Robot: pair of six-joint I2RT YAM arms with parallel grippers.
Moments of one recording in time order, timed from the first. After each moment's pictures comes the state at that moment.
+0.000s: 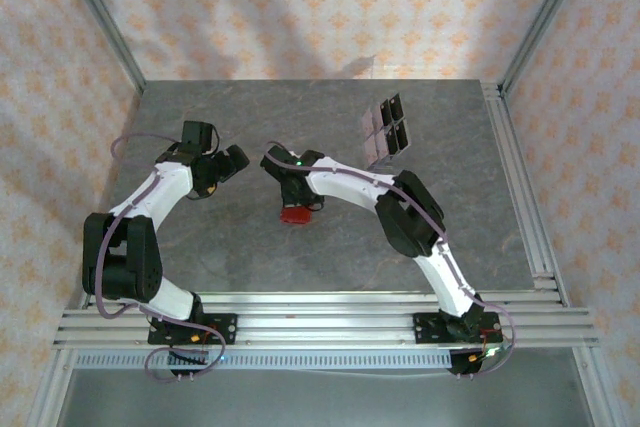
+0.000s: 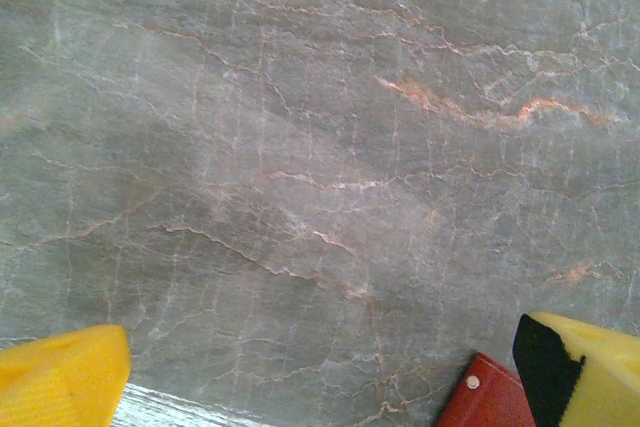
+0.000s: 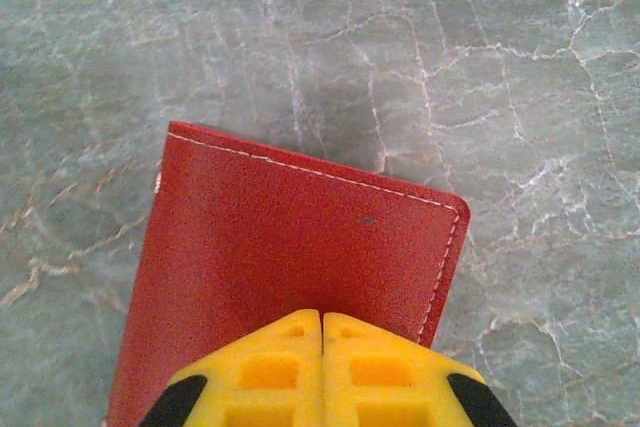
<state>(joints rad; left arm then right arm) -0.02 1.51 1.00 -0.52 0.11 -0.70 0.91 2.21 1.80 -0.89 0.20 0.74</state>
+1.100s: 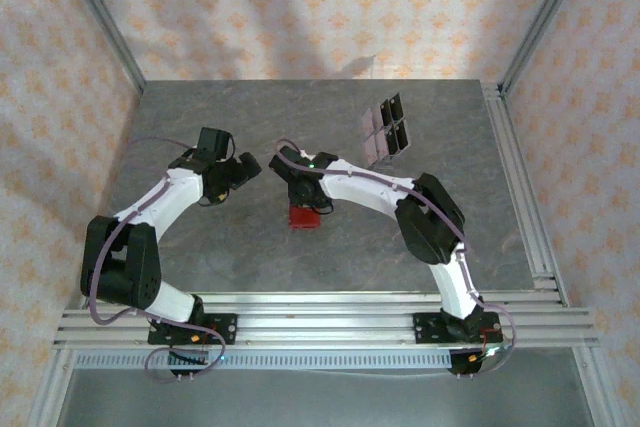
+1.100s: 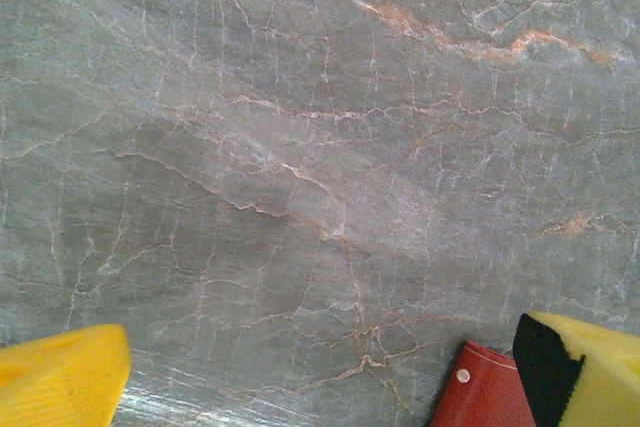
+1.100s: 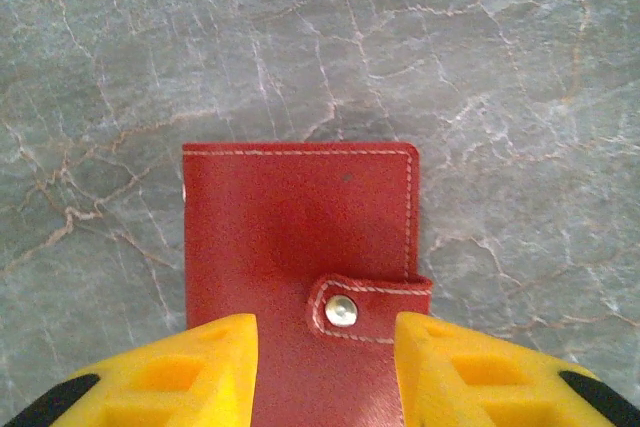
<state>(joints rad) -0.12 1.48 0.96 -0.52 0.05 -0.78 0.91 2.08 1.67 -0.85 0.20 0.84</state>
